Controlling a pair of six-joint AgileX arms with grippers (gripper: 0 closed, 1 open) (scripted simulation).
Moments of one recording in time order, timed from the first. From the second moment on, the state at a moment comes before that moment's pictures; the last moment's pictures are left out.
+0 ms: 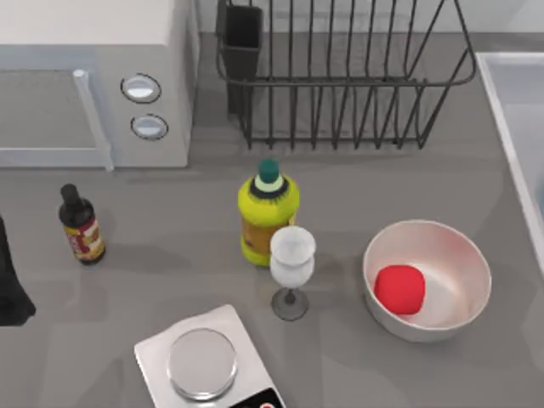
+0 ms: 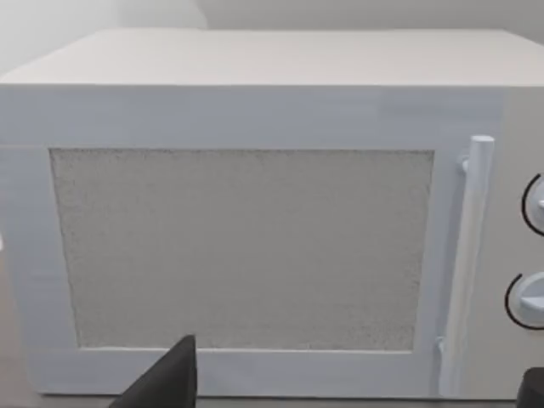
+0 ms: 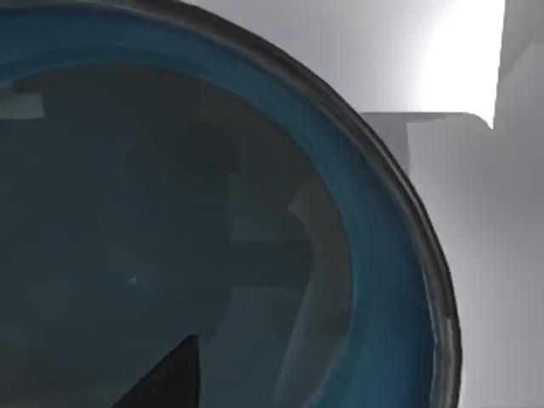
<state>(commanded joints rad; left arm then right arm) 0.00 0.00 0.00 0.00 0.00 0.00 -0.38 2.67 2.25 -1.05 -0.03 -0.35</state>
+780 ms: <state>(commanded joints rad) 0.00 0.00 0.00 0.00 0.00 0.00 -0.38 2.71 2.21 -0.98 -0.03 -0.35</state>
